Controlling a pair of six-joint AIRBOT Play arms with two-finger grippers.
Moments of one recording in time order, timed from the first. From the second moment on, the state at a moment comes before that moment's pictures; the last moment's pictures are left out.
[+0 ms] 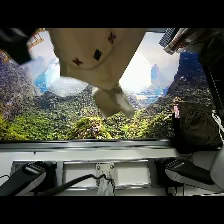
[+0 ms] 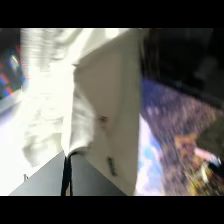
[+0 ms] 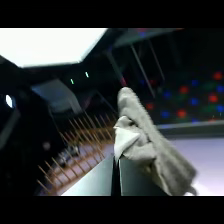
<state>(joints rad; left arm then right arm) -0.38 -0.92 1.80 1.18 -1.05 -1.17 0.39 -1.24 2.00 -1.44 0.78 1.94</state>
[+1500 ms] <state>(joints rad) -0.36 -1.40 1.89 1.69 -0.83 -1.07 0.47 -1.24 1.52 -1.70 0.93 1.98</state>
